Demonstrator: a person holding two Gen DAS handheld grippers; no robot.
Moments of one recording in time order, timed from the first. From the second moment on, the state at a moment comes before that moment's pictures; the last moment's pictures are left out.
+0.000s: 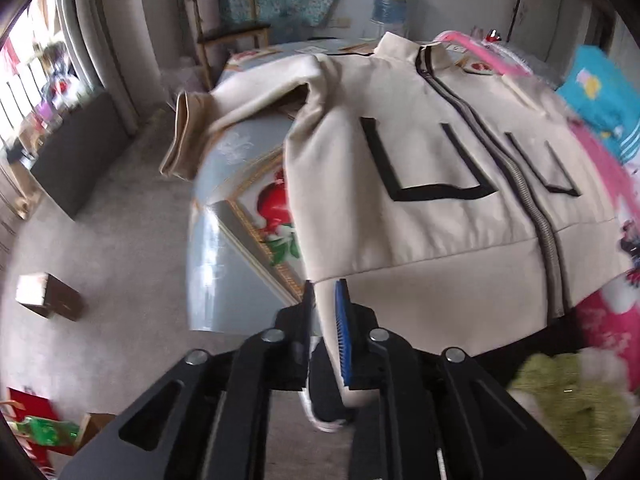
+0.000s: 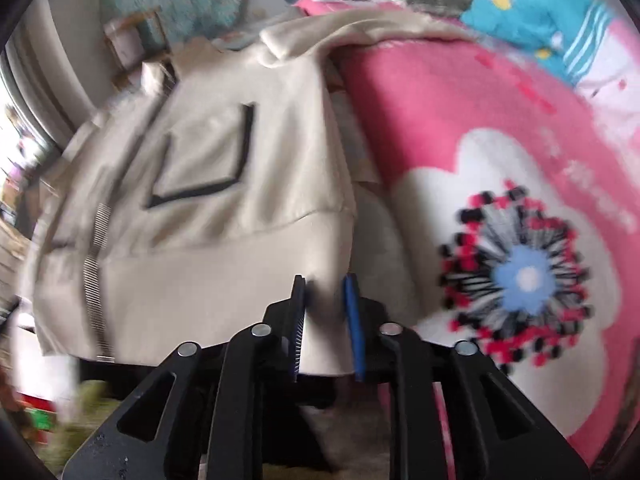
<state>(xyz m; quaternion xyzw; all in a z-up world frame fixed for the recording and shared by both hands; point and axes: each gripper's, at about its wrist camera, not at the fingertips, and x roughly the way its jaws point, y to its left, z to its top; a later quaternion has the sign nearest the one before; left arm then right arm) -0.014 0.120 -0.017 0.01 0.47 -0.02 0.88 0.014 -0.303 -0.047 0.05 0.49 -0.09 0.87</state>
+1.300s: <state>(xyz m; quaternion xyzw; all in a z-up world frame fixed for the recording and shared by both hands) 0.178 0.364 -0.143 -0.65 0.43 0.03 0.63 0.223 -0.089 -0.068 0.03 0.53 0.20 0.82</state>
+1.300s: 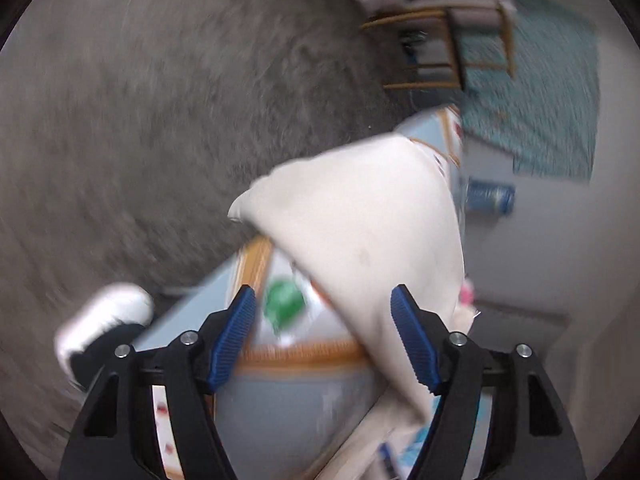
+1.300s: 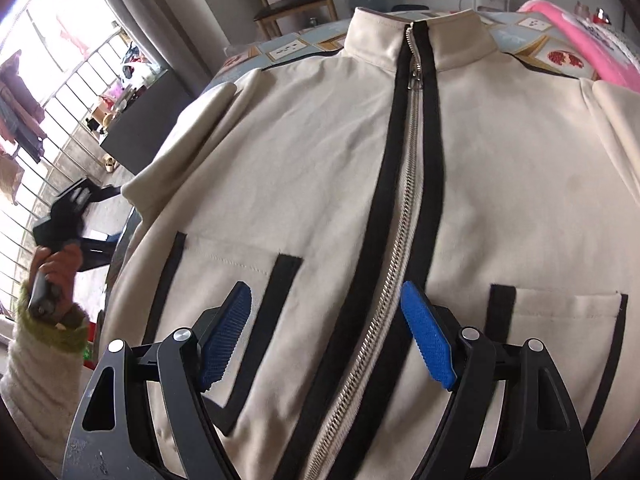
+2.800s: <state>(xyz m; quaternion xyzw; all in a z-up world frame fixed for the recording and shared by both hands) 0.189 0.041 0.109 0.09 0.30 -0.15 0.94 0.210 -0.136 -0.044 0.16 0.48 0.18 0.84</state>
